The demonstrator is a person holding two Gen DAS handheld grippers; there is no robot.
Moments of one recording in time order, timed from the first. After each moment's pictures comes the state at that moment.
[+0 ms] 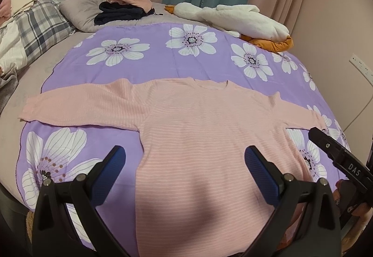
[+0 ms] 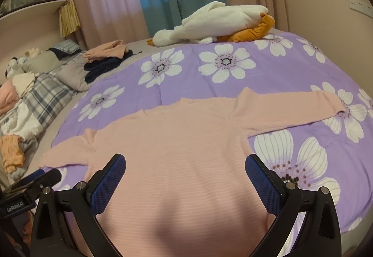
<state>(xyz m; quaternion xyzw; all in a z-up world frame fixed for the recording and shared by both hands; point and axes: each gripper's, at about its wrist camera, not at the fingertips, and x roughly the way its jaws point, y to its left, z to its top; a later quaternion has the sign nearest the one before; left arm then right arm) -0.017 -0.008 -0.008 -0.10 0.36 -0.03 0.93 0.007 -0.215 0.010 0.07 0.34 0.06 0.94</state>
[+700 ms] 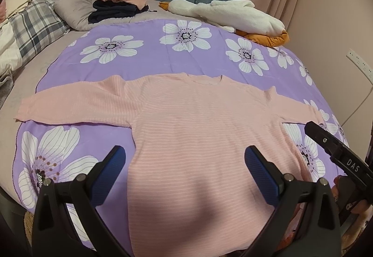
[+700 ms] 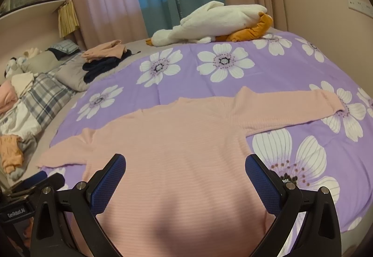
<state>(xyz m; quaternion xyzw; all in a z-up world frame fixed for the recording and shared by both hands) -0.016 -0.018 -0.013 -0.10 0.37 -0.04 0.92 0.008 -0.217 0.010 0.07 0.34 0.06 0.94</state>
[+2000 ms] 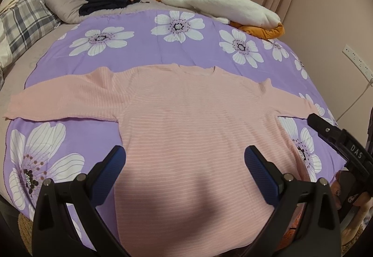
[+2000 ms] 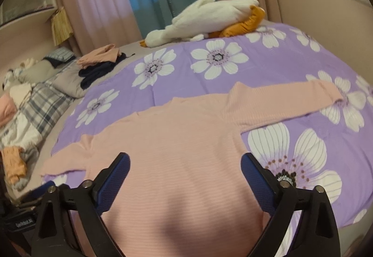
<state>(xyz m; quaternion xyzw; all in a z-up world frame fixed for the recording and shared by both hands) -0.002 -0.024 -0.025 -0.10 0.39 -0.06 0.91 0.012 -0.245 0.002 0.12 0.35 0.05 0.93</state>
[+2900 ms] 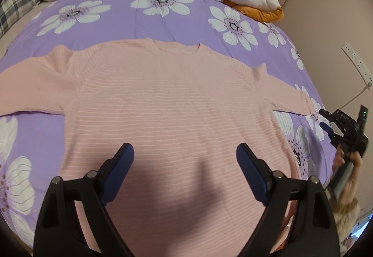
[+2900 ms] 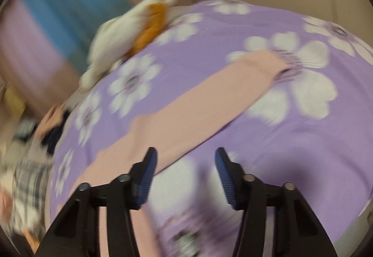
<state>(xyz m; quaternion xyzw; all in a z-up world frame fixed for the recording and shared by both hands) 0.053 -0.065 -0.060 -0.13 0.45 -0.11 0.87 0.082 -0.464 -0.043 0.30 0.35 -0.12 0.88</state>
